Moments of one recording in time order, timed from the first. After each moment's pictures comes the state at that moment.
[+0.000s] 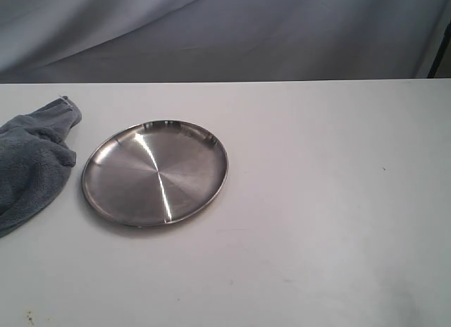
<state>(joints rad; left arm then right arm) -0.04 0.00 0.00 0.24 -0.69 -0.26 0.01 0.01 0.00 0.01 0.35 -0.02</state>
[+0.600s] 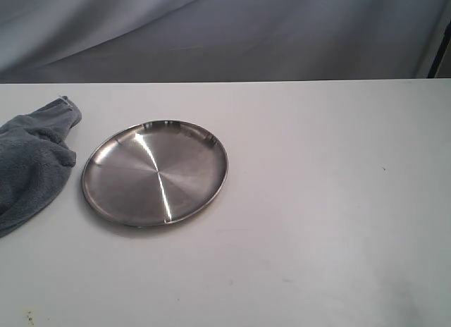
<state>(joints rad) -0.04 0.00 0.00 0.20 -0.74 -0.39 0.01 0.01 0.00 0.01 0.35 -0.02</state>
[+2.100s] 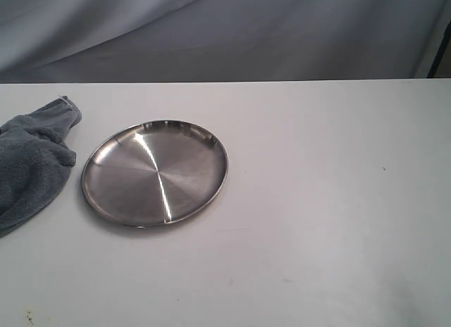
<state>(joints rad) -0.04 1.47 -1.06 0.32 0.81 0.07 0.01 0.01 0.00 0.01 0.35 -0.02</state>
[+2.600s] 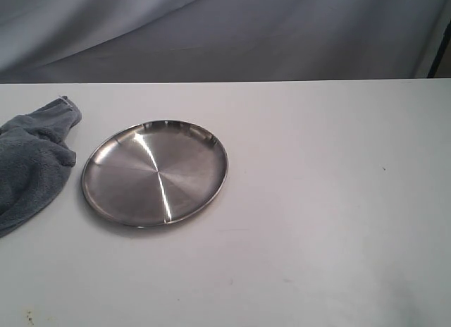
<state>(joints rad) -0.04 1.47 -1.06 0.32 0.84 0.04 0.01 0.01 0.00 0.01 0.35 -0.02</state>
